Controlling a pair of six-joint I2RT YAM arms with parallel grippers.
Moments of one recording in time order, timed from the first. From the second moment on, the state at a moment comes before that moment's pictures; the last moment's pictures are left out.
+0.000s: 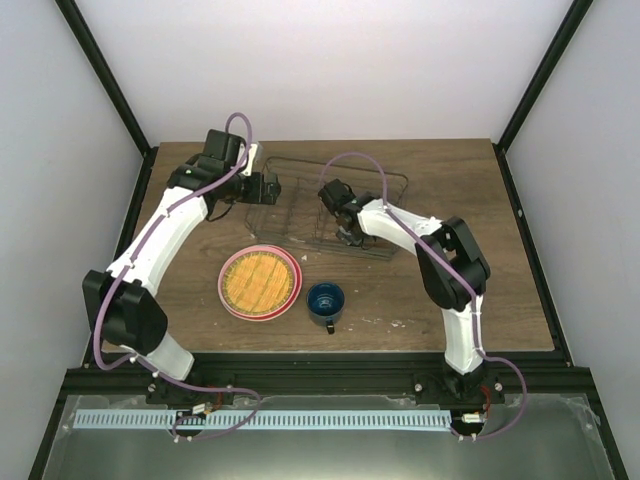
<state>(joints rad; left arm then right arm) -0.32 1.58 1.53 -0.80 0.14 -0.18 0.64 2.02 1.51 -0.72 0.59 -0.26</state>
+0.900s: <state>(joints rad) -0.32 1.62 1.49 -0.77 0.19 -0.18 0.70 1.99 1.49 -0.66 0.47 -0.29</state>
